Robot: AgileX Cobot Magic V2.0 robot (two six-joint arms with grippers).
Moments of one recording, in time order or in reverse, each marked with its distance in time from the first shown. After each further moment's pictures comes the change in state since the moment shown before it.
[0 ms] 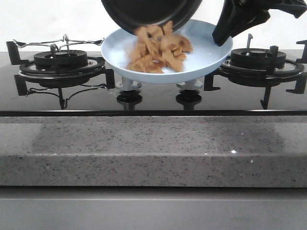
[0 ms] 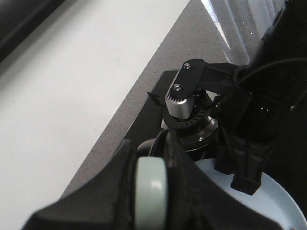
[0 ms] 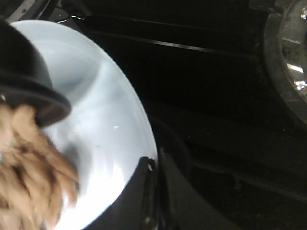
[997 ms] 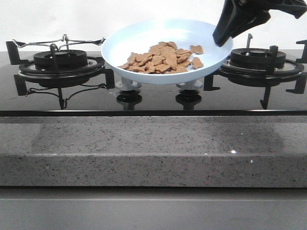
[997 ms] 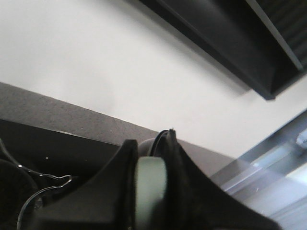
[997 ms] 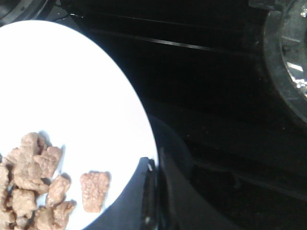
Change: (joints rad) left arm 0.945 0.018 0.168 -1.359 0.232 -0.004; right arm 0.000 0.000 0.000 0.000 0.003 0.000
